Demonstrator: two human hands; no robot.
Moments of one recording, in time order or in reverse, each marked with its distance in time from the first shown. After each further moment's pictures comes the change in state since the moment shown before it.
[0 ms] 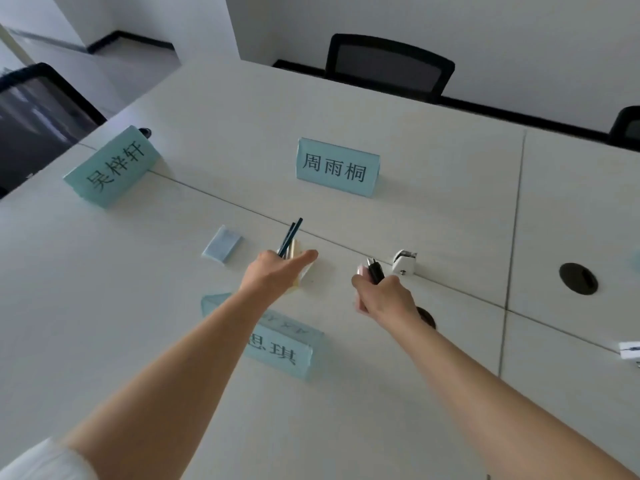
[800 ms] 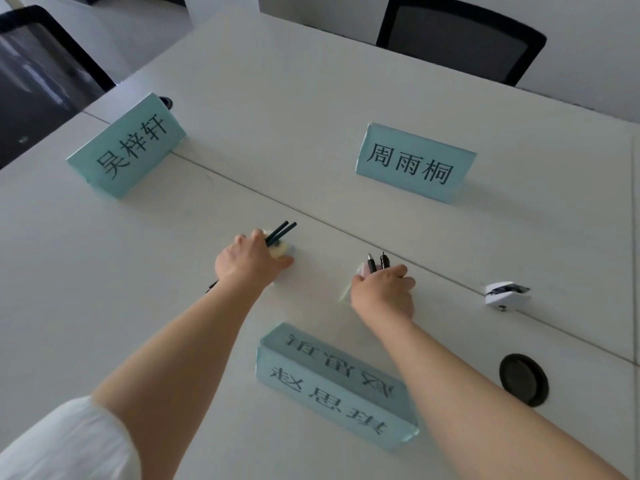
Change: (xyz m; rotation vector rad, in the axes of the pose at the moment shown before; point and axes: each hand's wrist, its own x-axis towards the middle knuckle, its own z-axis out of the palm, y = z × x) left_hand 0.159 -0.090 -0.075 0.573 0.208 0.046; right_hand 0.070 -0.100 0.145 -0.300 0.237 0.061
